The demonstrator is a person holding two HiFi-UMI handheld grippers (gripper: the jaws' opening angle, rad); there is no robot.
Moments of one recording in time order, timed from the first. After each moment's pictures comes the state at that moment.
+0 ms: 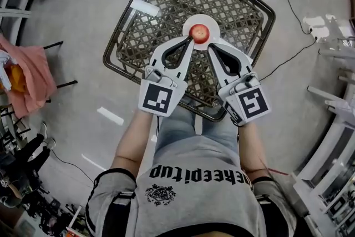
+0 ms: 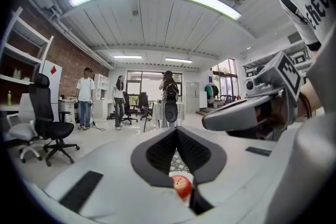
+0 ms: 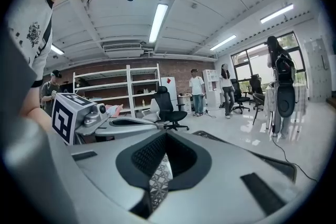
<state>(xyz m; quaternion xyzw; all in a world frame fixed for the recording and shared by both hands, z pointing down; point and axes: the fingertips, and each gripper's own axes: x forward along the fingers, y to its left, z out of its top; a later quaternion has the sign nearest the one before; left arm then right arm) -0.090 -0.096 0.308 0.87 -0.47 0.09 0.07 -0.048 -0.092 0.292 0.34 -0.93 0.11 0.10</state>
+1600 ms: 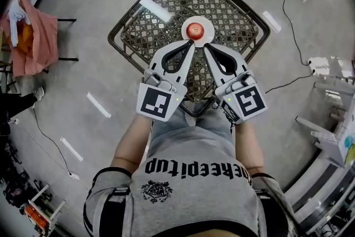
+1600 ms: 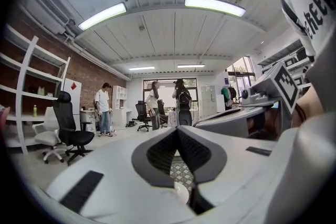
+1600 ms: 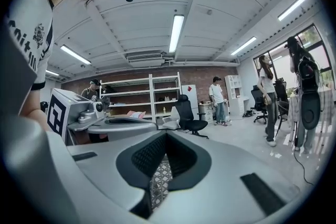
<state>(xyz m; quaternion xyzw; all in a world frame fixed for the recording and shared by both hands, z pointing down) -0.039 -0.037 0.224 0.82 -0.57 0.07 0.03 -0.010 -0.047 0.219 0.23 -0.97 0.07 0.06</state>
